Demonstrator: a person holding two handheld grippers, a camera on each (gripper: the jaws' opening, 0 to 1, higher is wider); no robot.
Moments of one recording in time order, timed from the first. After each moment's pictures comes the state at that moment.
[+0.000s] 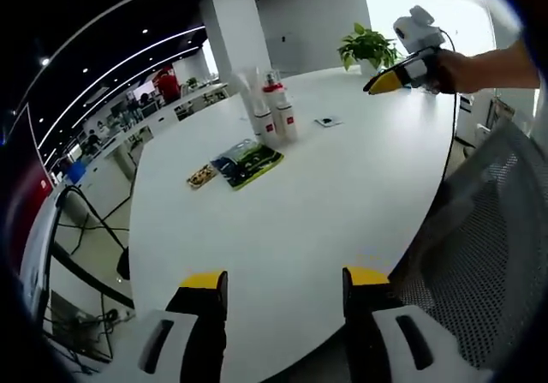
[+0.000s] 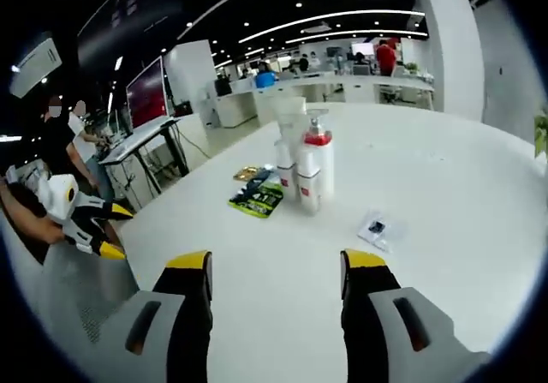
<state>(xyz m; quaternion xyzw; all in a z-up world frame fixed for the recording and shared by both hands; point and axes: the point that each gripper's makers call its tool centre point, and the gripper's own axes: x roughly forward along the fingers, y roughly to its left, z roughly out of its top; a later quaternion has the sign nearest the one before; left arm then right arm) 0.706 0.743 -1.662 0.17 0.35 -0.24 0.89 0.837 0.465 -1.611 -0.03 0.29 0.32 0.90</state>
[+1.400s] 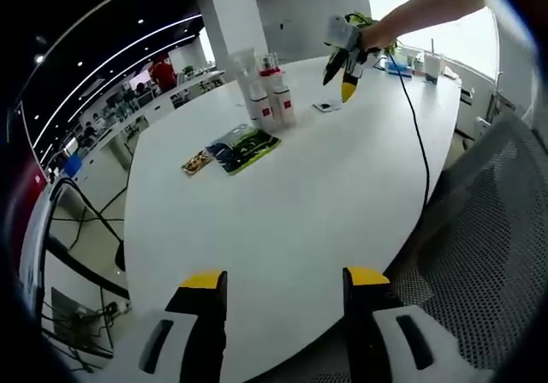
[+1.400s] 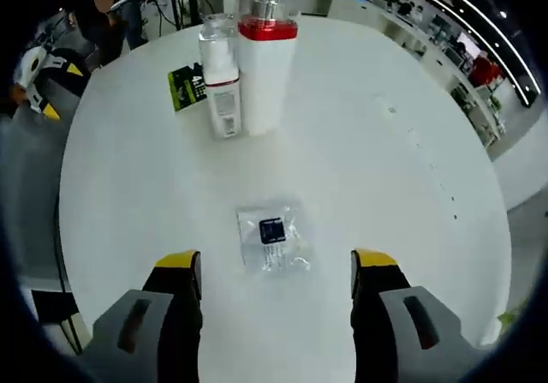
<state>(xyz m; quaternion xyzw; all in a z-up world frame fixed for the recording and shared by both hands) 0.702 0.746 -1.675 0.18 0.38 -0.24 0.88 0.953 0.411 -1.696 -0.32 0.44 0.42 0.73</state>
